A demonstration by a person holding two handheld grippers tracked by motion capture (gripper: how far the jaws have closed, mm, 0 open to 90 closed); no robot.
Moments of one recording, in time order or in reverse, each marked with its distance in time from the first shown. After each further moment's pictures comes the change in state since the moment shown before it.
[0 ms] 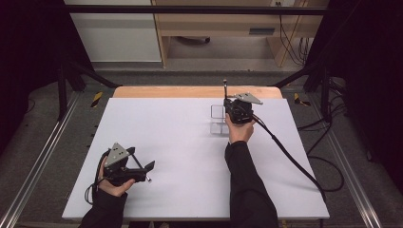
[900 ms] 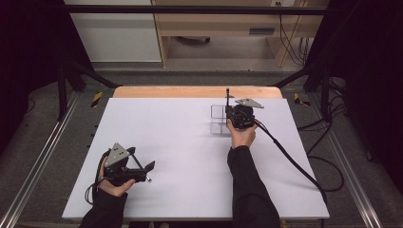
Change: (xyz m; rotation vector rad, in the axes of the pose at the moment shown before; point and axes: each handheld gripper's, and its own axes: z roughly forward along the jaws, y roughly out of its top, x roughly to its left) left arm -0.001 0.000 0.001 0.001 0.001 0.000; right arm -0.008 -0.017 -0.002 0.075 0.014 0.023
